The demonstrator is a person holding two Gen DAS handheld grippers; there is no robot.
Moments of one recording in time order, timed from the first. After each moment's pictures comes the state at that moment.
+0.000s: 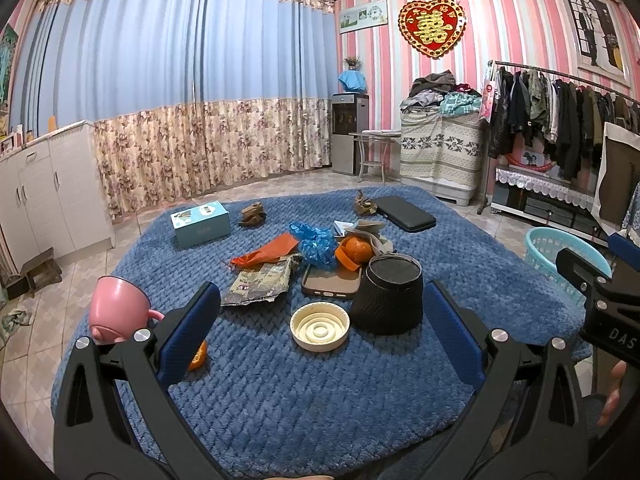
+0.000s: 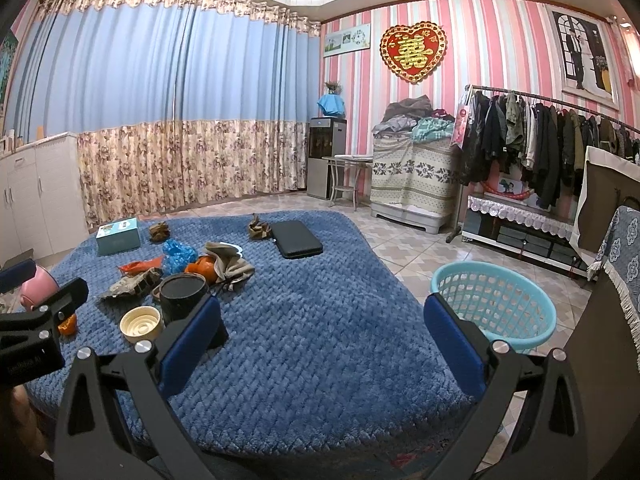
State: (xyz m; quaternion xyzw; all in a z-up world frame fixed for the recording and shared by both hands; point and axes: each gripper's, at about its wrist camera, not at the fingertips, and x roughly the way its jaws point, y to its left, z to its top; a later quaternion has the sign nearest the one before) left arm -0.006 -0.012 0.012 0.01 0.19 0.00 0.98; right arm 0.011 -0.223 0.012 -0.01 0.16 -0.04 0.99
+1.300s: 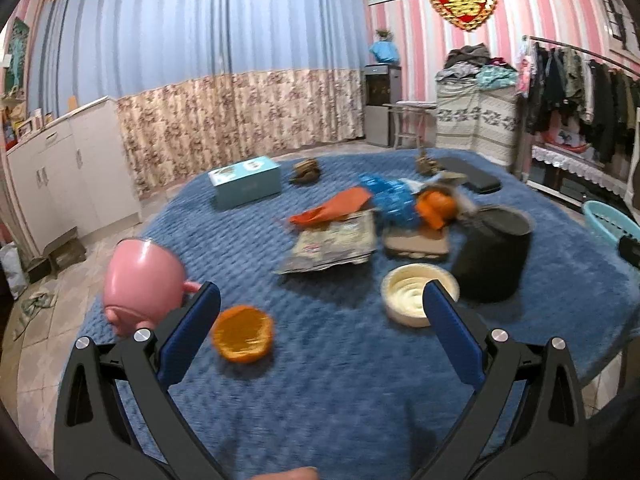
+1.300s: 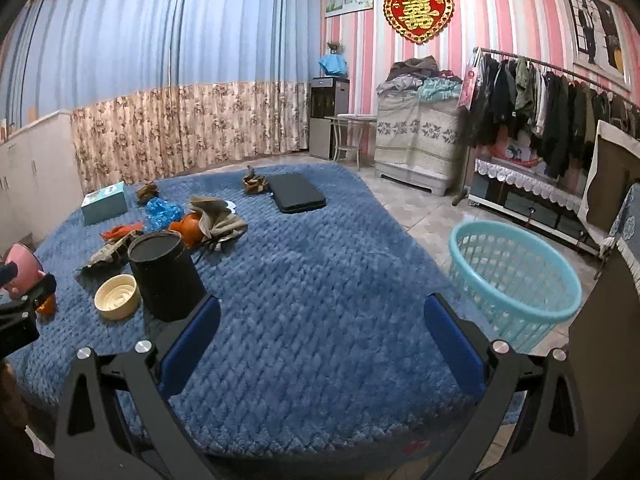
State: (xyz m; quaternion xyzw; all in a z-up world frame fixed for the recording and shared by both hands) left arm 0.045 0.064 -0.049 0.02 0.25 0.06 0.97; right arm 0.055 -0.222 -0.032 0.00 0.24 -0.05 0.97
